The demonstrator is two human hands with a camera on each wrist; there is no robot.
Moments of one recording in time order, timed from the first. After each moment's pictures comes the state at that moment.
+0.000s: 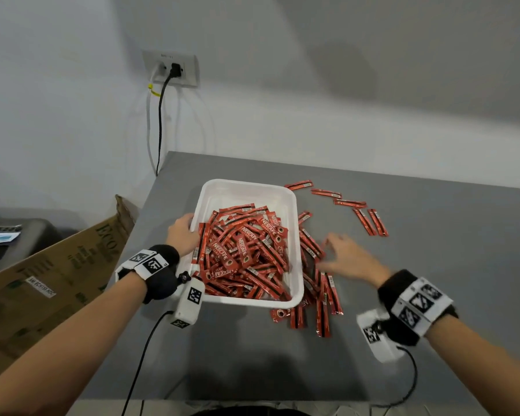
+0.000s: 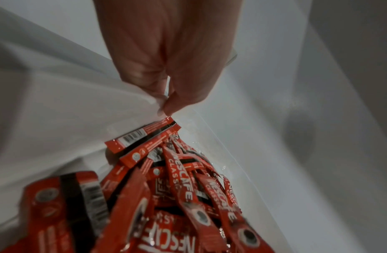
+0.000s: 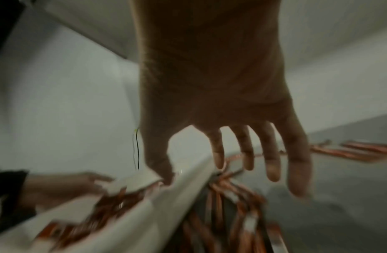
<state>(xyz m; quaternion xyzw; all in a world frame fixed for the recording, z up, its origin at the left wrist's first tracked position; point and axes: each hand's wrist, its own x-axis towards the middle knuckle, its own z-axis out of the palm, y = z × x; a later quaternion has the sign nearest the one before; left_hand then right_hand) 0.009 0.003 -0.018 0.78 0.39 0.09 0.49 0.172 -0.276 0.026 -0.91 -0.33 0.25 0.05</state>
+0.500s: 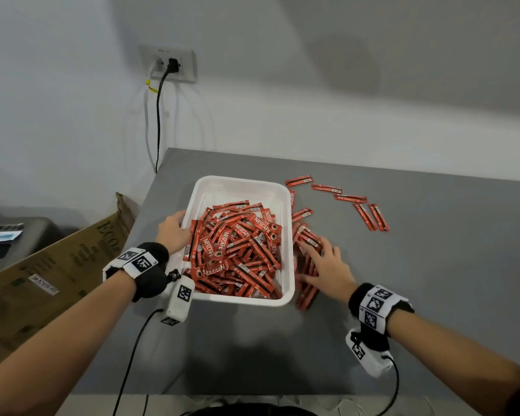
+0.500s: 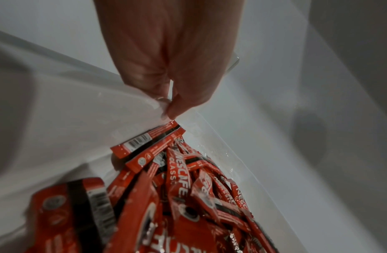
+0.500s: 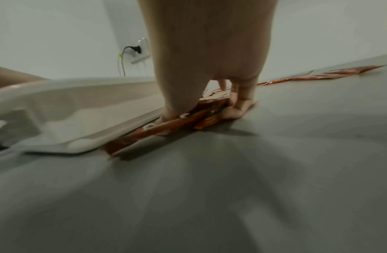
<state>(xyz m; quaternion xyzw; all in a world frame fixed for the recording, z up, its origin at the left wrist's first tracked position) -0.003 0.009 -0.012 0.78 0.39 0.08 0.48 0.160 -0.275 -0.054 -0.92 -0.36 0.15 0.04</state>
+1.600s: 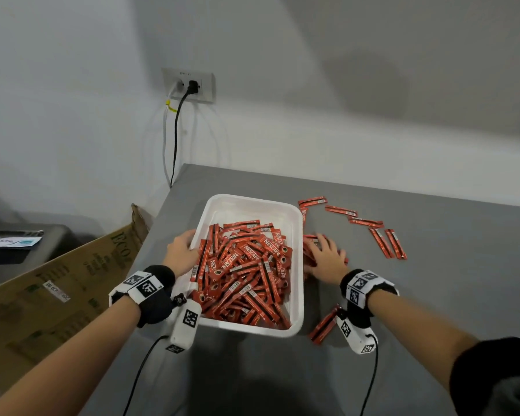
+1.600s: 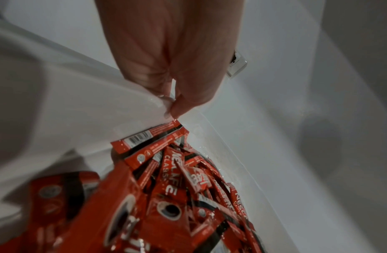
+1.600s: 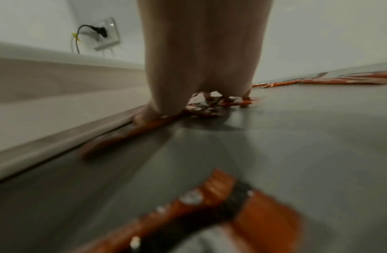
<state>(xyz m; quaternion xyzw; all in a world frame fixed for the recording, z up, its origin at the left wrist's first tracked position) -0.004 0.007 -0.012 0.77 0.39 0.10 0.49 0.227 -0.213 -0.064 -0.91 -0.39 0.16 -0.02</state>
